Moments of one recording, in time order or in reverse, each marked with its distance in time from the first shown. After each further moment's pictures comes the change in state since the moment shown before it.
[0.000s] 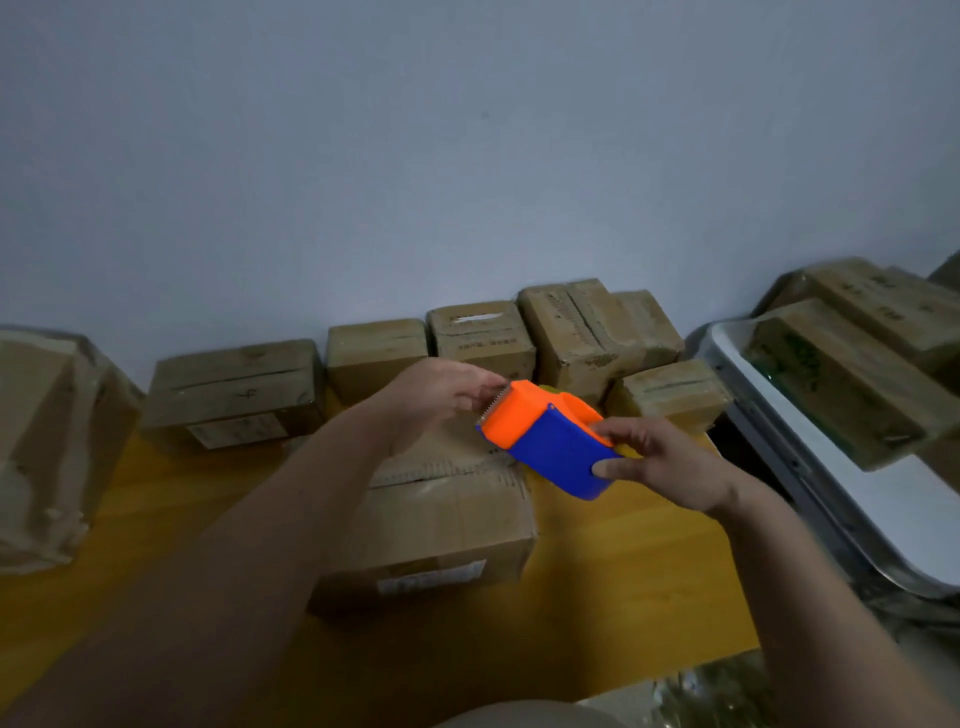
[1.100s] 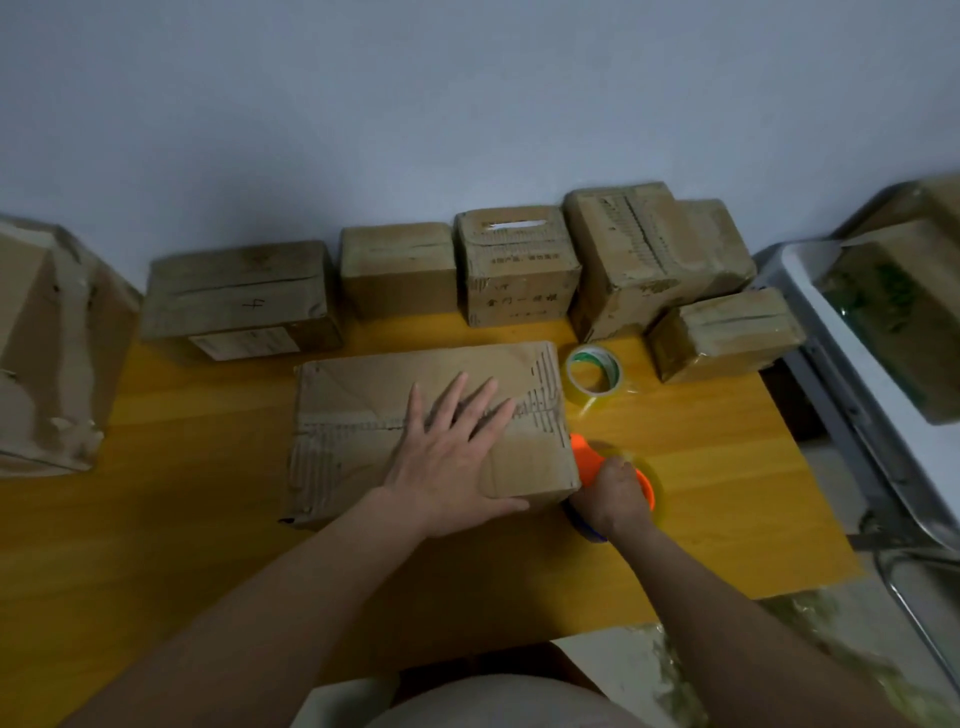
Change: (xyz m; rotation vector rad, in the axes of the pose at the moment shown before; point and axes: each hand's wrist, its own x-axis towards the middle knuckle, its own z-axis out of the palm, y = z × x) left_hand -0.020 -0.138 0.036 1.303 0.011 0.068; right_hand 0.049 0.125 0.149 -0.288 0.170 0.863
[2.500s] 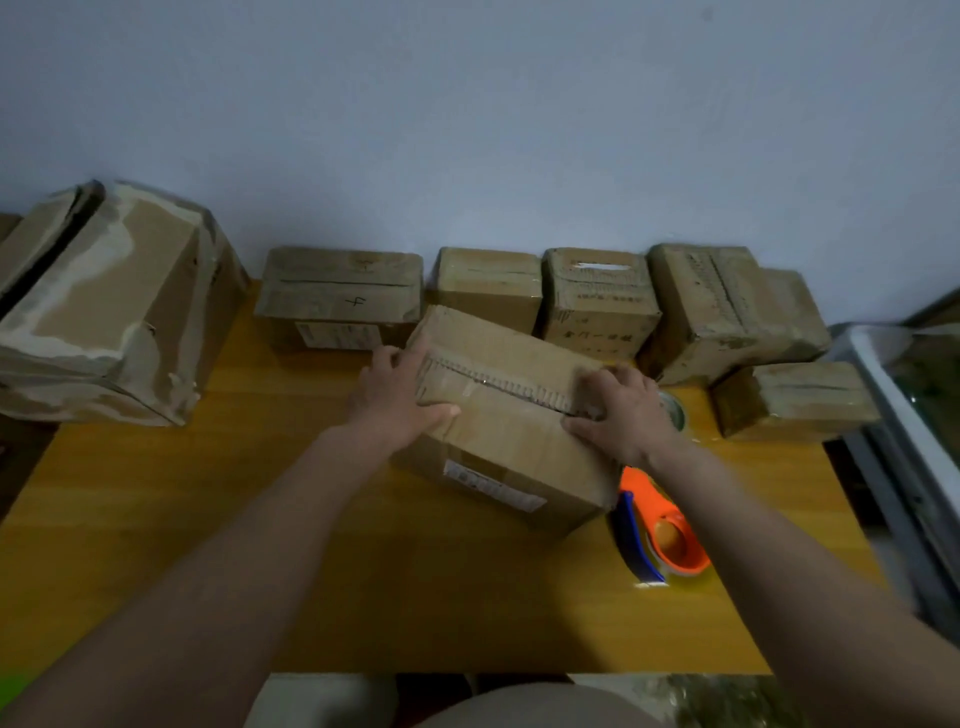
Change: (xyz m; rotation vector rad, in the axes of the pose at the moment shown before) left_hand -0.042 -0.127 -0.030 -0.550 0.156 -0.603; right_hand -0.052 -0.146 -0.071 -0.335 0.153 -0.551
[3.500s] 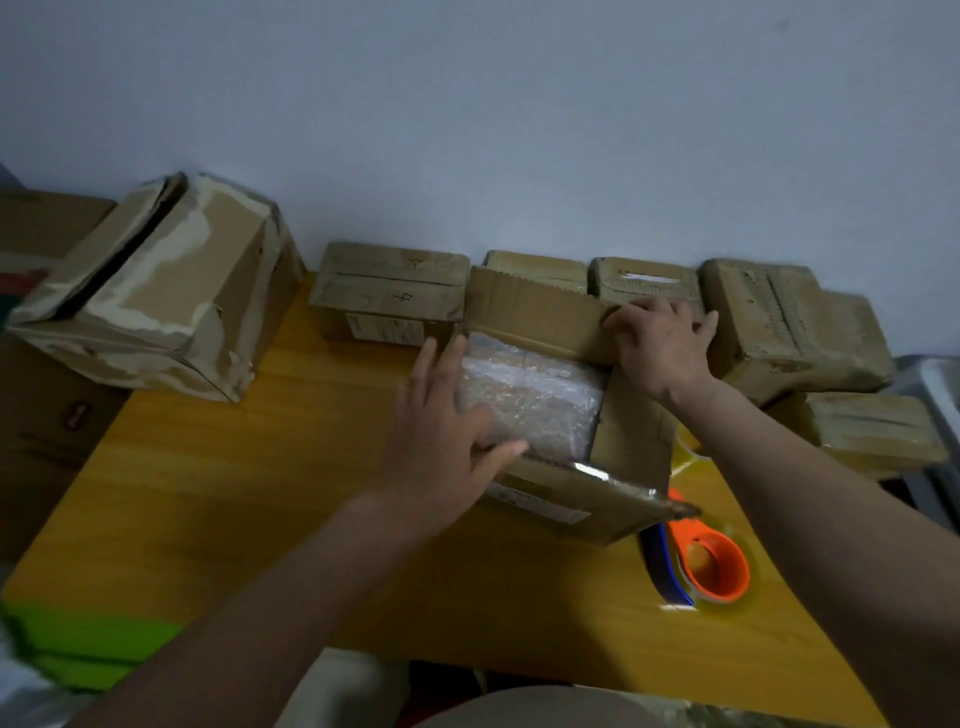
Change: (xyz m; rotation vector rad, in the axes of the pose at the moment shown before) left_hand -0.088 0.019 -0.008 0.083 0.274 0.343; right_hand 0.051 -0.031 -0.040 -0.137 0.288 -0.138
